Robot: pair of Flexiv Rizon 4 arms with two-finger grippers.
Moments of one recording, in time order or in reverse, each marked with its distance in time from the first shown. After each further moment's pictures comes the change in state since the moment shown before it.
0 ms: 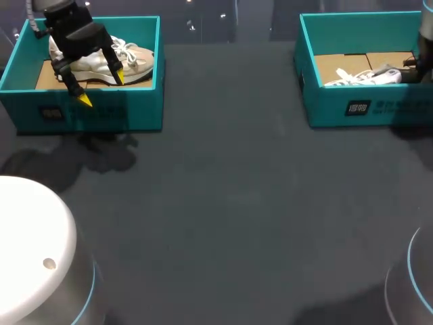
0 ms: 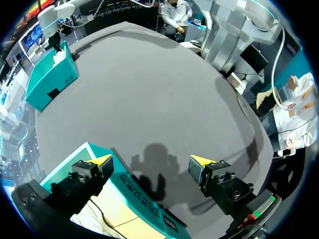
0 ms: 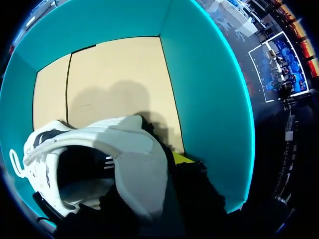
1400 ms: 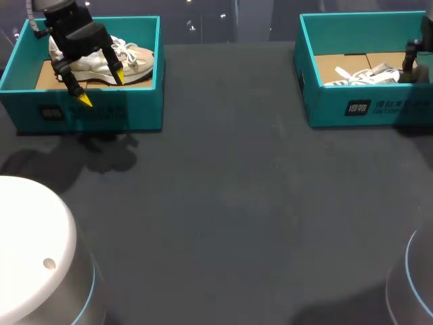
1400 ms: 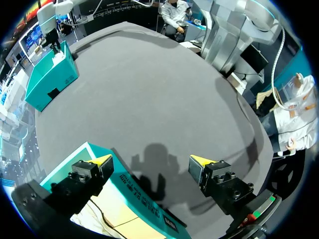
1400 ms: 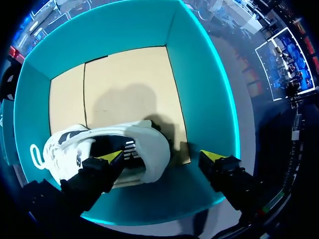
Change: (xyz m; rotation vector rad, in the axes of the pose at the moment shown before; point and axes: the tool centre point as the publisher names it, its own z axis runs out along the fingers) left arm 0.000 0.000 0.000 0.000 0.000 0.000; right arm 0.008 0.009 -0.041 -0.004 0.085 0.013
